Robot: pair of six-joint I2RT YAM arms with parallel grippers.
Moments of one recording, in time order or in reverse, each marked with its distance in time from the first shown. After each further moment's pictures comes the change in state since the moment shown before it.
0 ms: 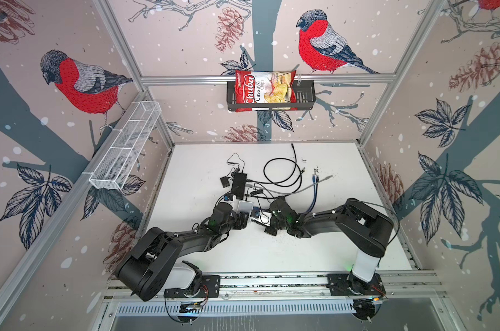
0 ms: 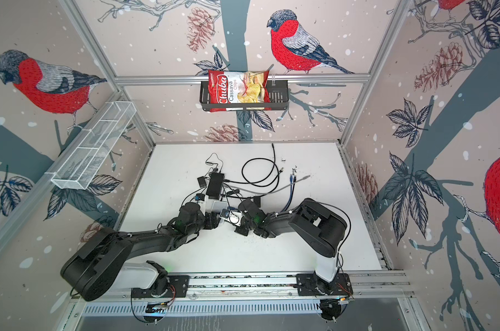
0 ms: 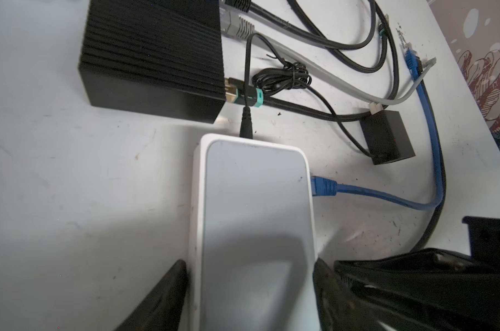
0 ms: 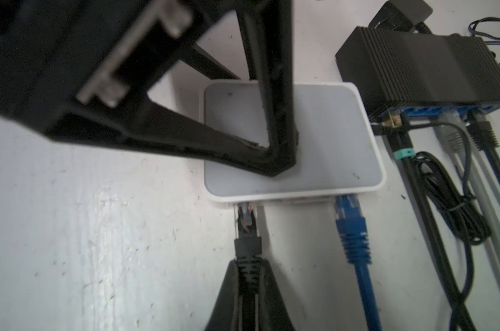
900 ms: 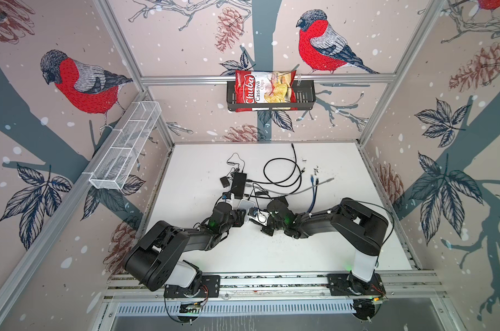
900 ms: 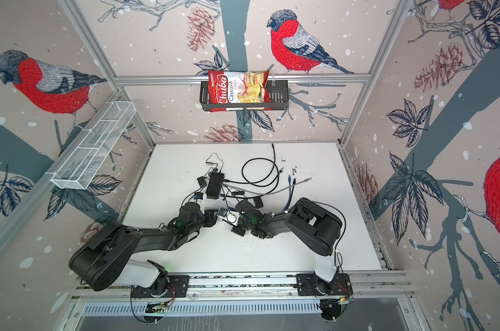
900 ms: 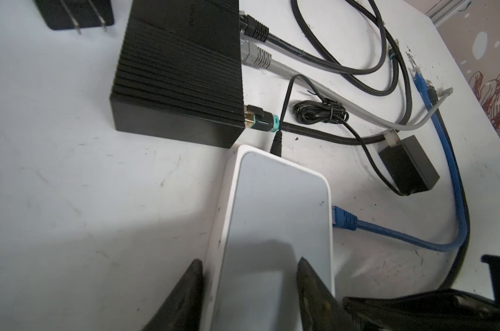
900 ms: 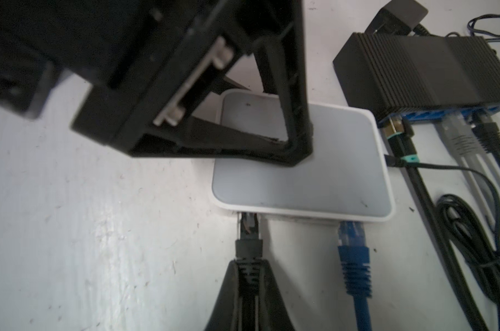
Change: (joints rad) left arm 0.002 0.056 -0.024 0.125 -0.059 -0.011; right arm 0.027 0.045 0.040 0.042 0.017 0.069
